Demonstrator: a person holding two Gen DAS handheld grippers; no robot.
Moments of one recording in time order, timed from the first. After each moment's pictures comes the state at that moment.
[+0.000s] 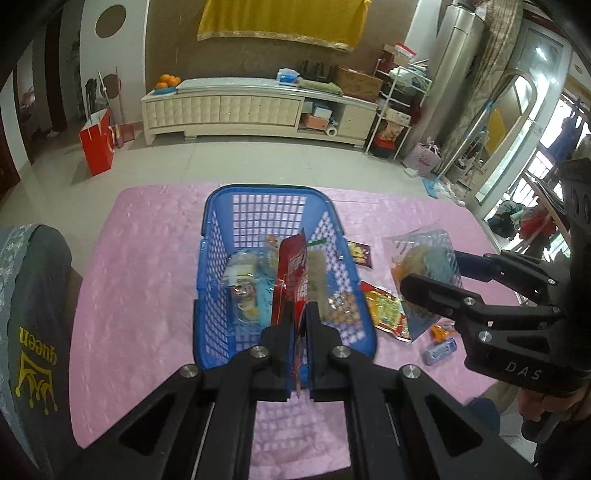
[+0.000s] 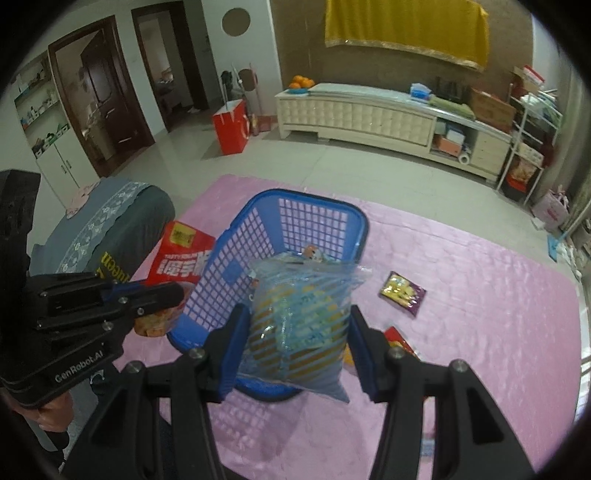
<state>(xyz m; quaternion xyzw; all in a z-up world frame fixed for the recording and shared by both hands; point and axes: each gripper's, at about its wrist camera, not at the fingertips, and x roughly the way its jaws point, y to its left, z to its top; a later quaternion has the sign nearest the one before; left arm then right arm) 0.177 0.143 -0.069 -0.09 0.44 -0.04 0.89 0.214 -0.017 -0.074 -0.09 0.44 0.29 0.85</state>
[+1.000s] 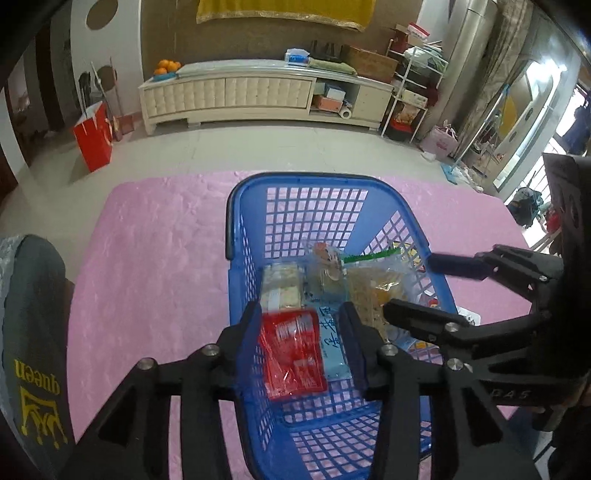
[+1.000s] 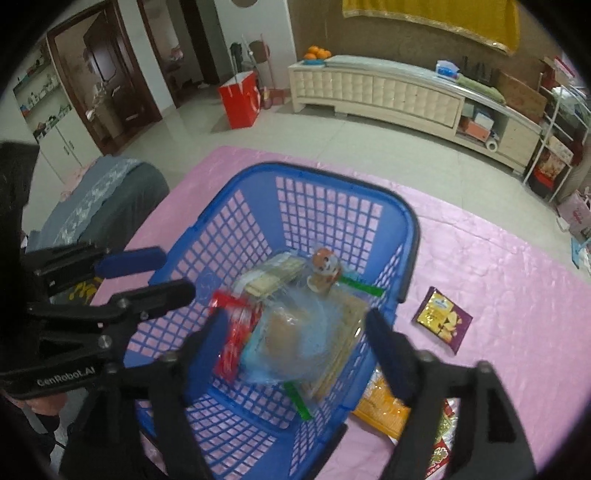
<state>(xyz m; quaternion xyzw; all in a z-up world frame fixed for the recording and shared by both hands) 0.254 0.189 -0.131 -0.07 0.47 -0.03 0.88 0.278 0.021 -0.135 -0.10 0.47 0.31 0.82</state>
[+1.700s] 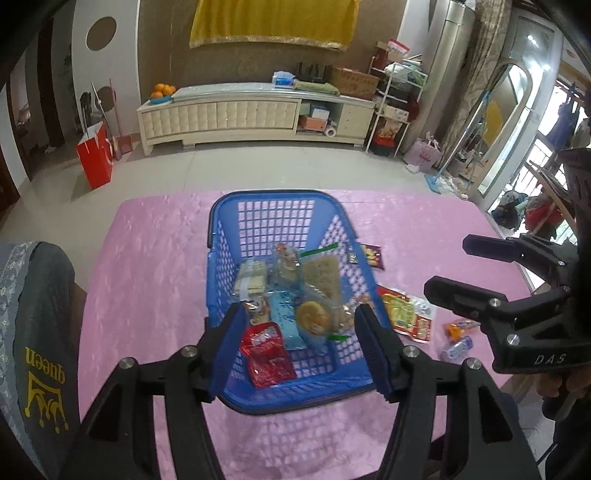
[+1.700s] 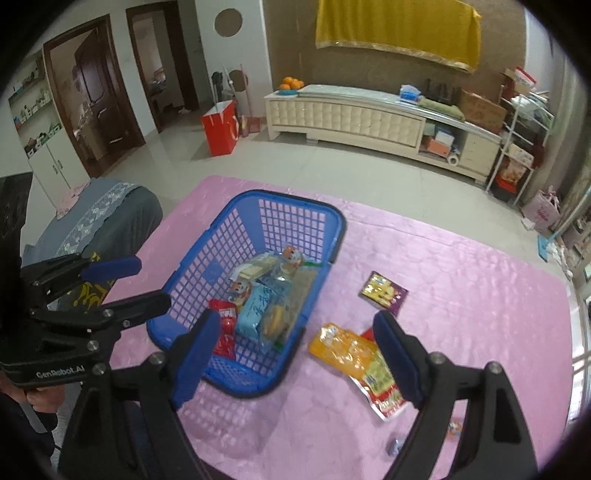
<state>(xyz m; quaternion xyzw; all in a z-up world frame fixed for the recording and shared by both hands) 0.180 0.141 -0.065 -0.06 0.43 -0.04 0.90 0.211 -0.045 -0.058 -0.09 0.43 0.26 0.86</state>
